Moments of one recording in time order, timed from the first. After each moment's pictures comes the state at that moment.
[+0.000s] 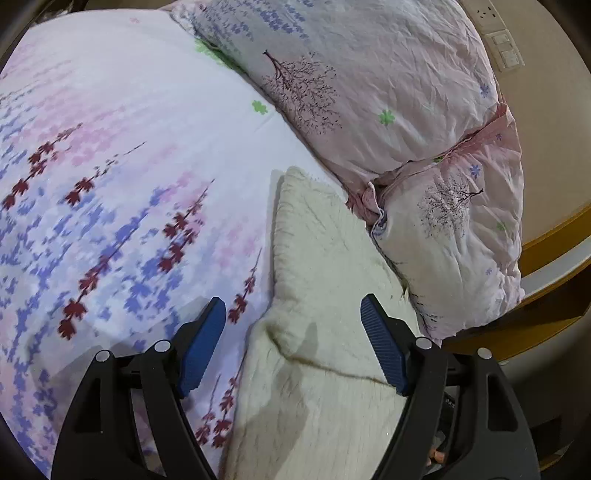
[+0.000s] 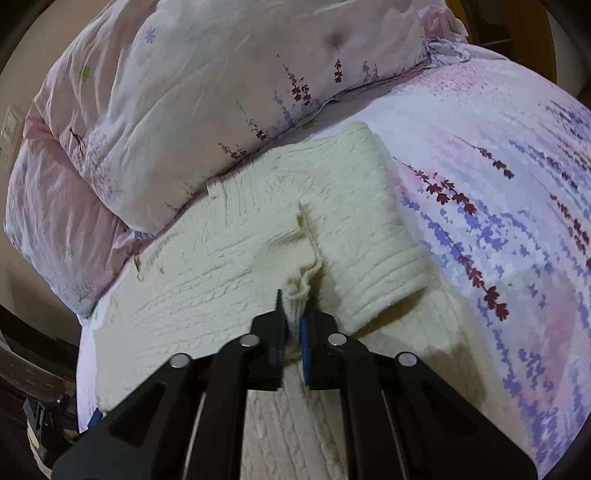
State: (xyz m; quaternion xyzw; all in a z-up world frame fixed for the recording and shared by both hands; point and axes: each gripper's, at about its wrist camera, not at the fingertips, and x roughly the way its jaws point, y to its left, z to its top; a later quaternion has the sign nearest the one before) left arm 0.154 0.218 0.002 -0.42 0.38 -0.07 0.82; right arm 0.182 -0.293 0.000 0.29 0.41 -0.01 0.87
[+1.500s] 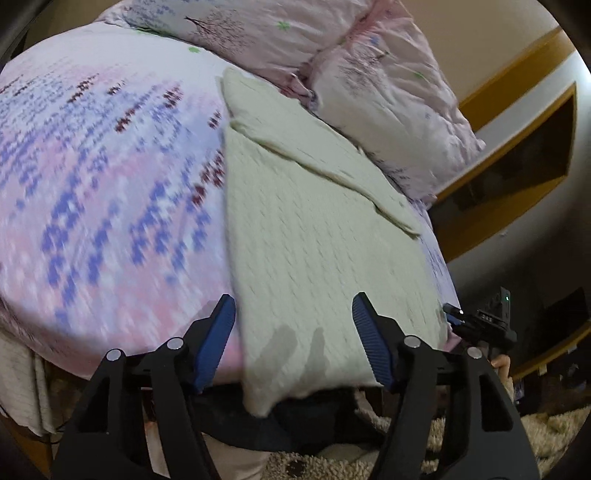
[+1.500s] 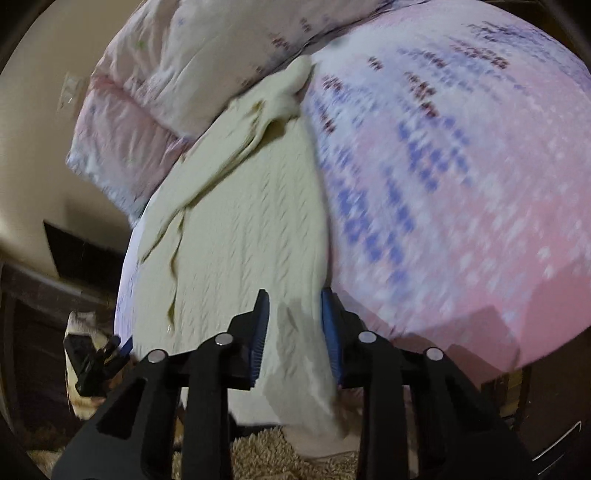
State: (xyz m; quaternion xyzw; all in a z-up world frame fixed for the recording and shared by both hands) left arm 0.001 0.167 0.007 -0.26 0.43 -0.21 0.84; right arm 0.015 -0.379 -0.014 0.29 0.49 0.15 0.81
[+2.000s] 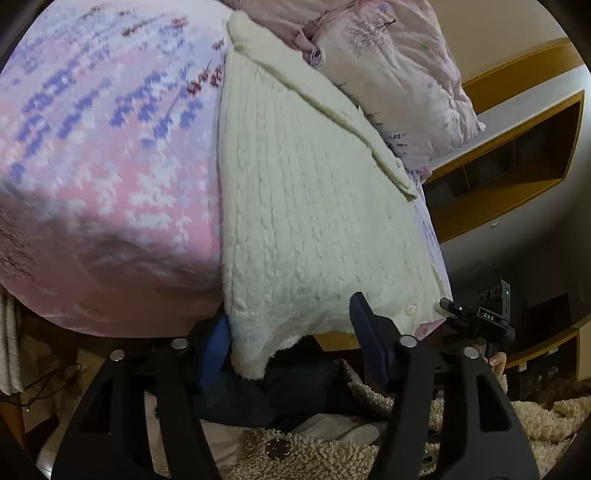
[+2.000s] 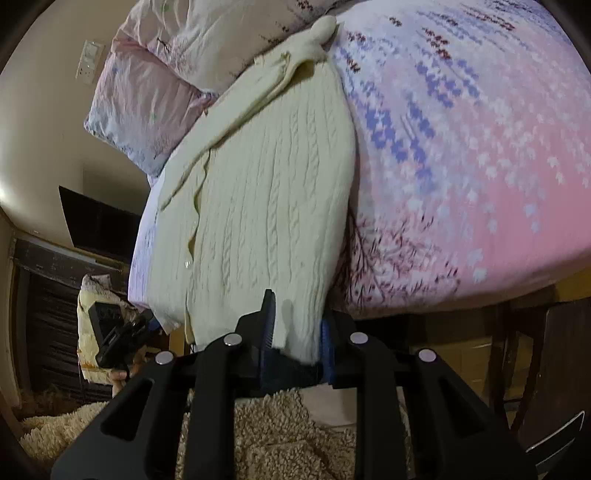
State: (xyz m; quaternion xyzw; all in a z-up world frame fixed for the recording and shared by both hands) left arm -0.025 0.142 -0.029 -0.30 0.48 -0.23 0.79; right arm -0.030 -0.361 -0.017 0.29 0.53 0.20 0.77
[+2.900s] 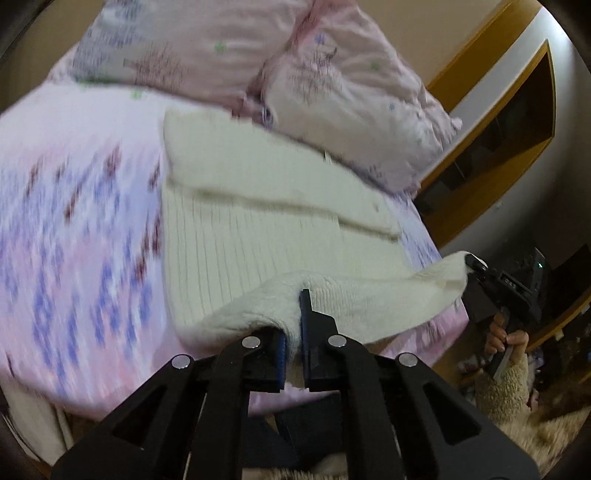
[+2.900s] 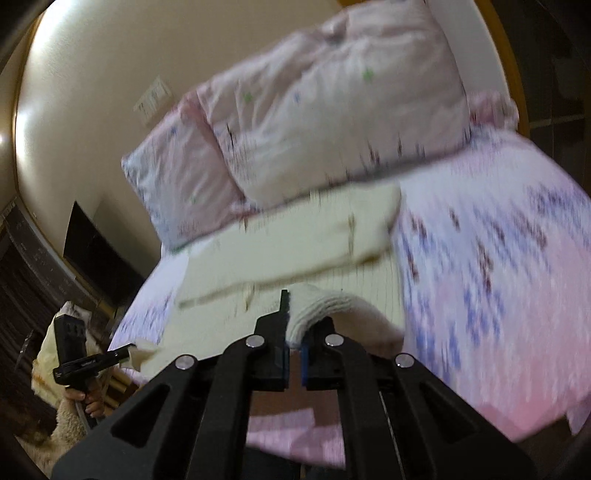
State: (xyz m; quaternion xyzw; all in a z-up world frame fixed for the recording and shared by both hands) left arm 0.031 0.133 0.069 -0.20 0.40 -0.23 0.87; right arm 0.026 -0.344 0.095 0.20 0.31 0.18 0.91
